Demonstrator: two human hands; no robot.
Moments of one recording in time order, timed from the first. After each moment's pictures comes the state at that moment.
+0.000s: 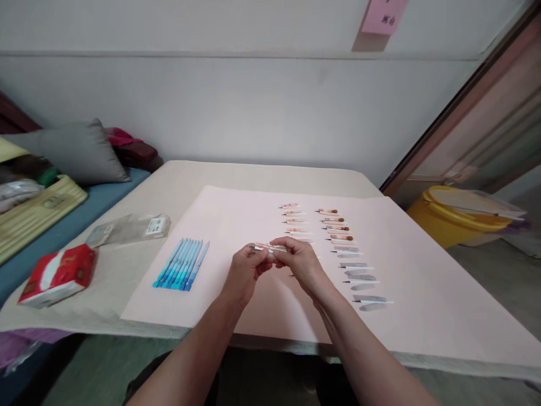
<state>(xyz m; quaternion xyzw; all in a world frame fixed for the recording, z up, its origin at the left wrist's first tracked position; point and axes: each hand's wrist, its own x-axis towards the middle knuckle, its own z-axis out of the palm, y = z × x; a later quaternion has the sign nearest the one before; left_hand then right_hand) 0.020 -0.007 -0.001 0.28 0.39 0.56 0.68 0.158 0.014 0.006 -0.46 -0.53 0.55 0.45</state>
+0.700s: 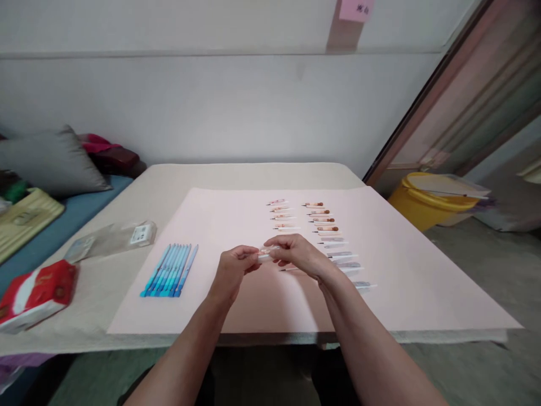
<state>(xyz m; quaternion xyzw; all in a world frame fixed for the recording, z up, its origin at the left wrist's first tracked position) 0.015 -0.001 -0.005 0.39 0.48 0.49 0.62 0.199 0.019 0.027 -0.49 -0.59 0.55 0.31</state>
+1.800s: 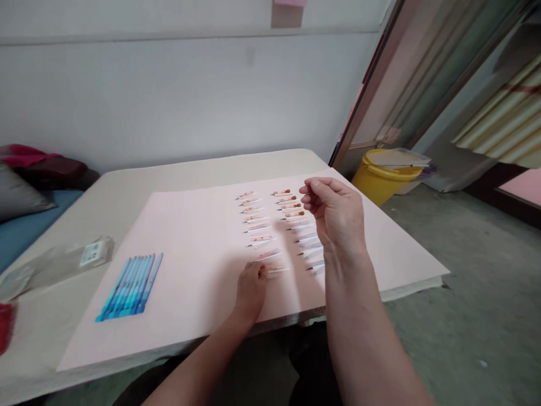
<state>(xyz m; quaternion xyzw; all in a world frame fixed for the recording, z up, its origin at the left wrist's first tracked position) 0.118 -0.033 -0.065 0.73 0.58 0.22 0.28 0.291 0.007 0.089 -0.45 -0.39 0.34 0.72</state>
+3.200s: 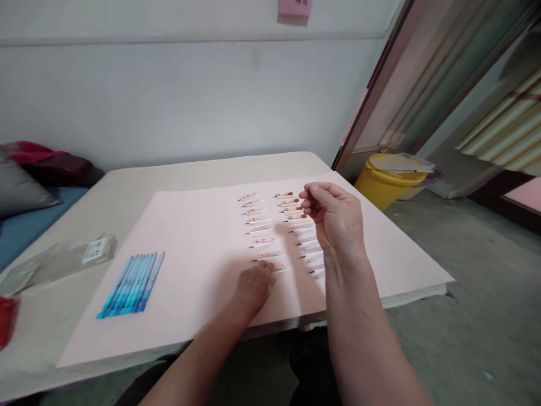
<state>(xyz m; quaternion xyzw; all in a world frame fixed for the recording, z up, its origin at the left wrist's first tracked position) 0.119 -0.023 -0.042 0.87 0.47 0.01 0.17 0.286 0.008 0.087 -0.46 -0.39 0.35 0.71</state>
